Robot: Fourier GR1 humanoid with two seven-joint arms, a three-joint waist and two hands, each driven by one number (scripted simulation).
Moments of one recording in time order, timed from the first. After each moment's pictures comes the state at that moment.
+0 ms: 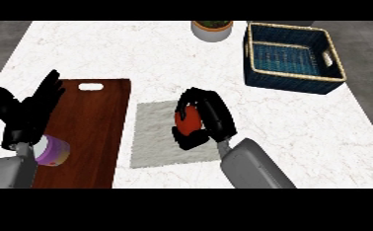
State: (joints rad) left arm -0.15 0.36 0.13 -1.36 0.15 0.01 0.21; right arm -0.45 0.00 0.52 -1.23 0.44 -0.31 0.01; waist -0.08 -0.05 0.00
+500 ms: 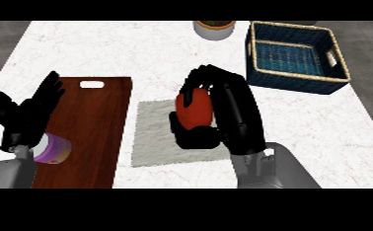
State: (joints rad) left arm -0.13 0.35 0.13 -1.38 0.15 0.00 0.20; right arm -0.52 -0.06 0.51 -1.77 0.66 -0.23 0.62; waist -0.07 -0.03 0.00
